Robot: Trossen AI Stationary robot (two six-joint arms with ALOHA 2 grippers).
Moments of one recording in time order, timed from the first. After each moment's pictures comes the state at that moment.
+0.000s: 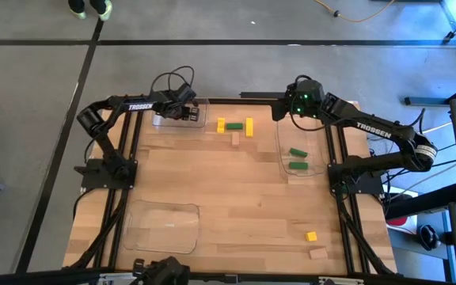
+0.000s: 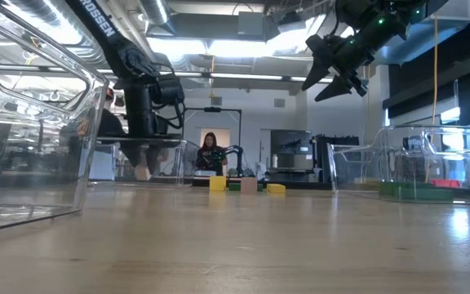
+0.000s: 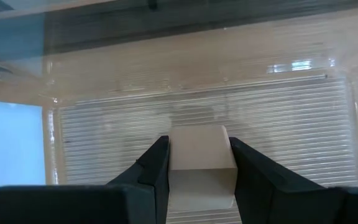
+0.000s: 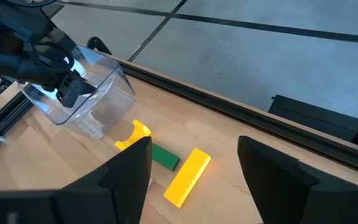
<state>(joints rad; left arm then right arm) 0.78 1.70 0.98 -0.43 -0.27 -0.62 -0.60 1.20 0.94 -0.30 0.09 0.44</state>
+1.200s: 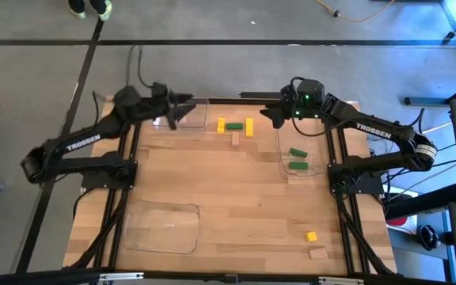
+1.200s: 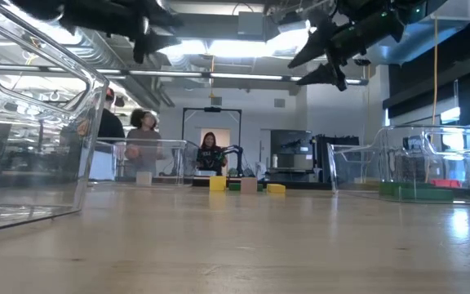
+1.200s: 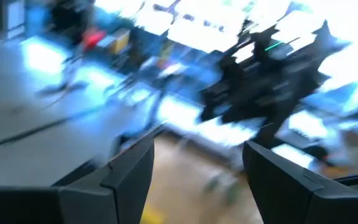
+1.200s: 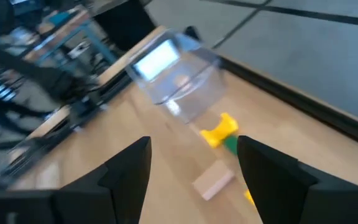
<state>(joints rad) 0.67 0.90 0.63 0.38 0.35 -0.37 -0.56 1.20 0.94 -0.18 -0.24 0.41</state>
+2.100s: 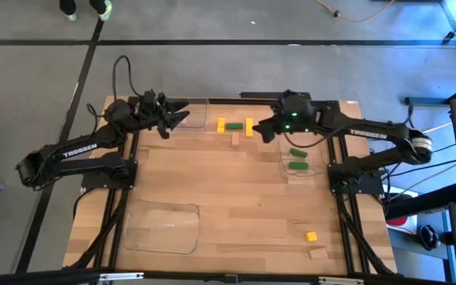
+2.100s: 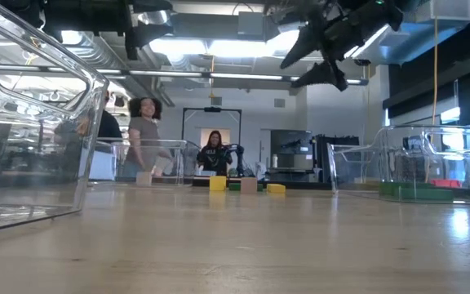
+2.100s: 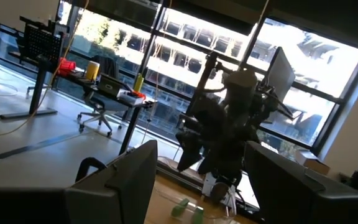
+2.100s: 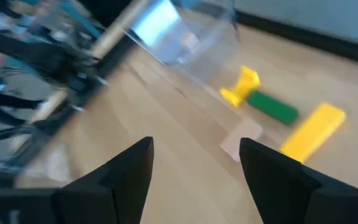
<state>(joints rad) 0.59 0.79 0.49 0.58 0.30 -0.46 -0.34 1.27 0.99 -0.29 -0.03 0.62</state>
